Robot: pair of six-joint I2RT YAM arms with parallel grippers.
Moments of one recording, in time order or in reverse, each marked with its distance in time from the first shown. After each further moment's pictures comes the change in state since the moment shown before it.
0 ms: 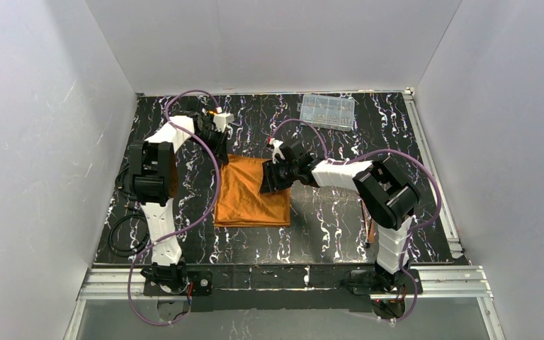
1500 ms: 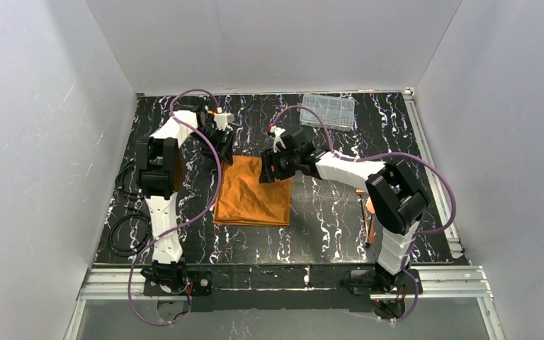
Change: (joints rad) left arm -0.008 0.114 0.157 -0.127 -0.088 -0.031; right arm -0.024 -0.081 0.095 -0.141 0.068 -0.034
